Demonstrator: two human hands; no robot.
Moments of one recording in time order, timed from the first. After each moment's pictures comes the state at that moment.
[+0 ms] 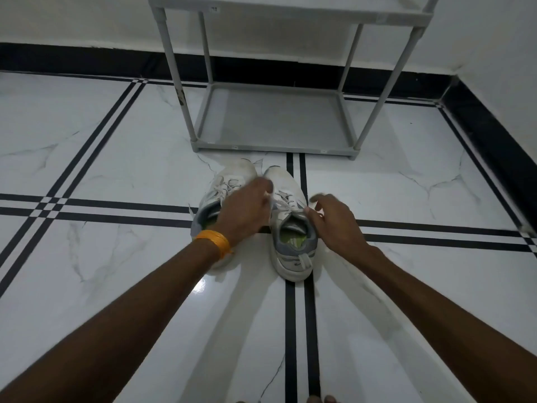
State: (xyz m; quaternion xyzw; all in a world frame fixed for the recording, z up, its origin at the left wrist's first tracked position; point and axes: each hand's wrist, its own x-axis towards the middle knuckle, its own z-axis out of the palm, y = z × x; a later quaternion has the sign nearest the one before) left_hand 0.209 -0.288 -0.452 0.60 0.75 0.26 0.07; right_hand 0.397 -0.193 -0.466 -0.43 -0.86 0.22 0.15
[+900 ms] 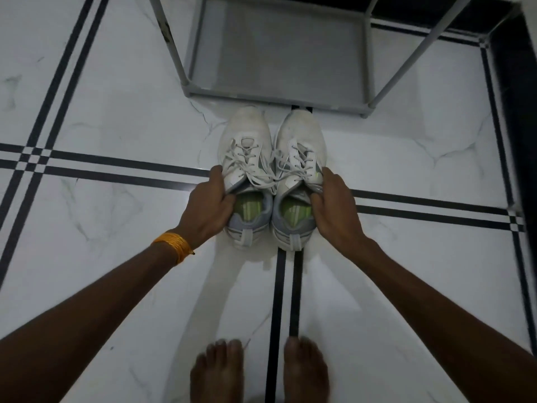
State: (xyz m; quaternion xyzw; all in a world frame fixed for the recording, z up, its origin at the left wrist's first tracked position) left_hand 0.186 -0.340 -0.428 0.45 0.82 0.28 0.24; right_hand 0.389 -0.209 -0.425 -0.44 -0.85 0.28 0.10
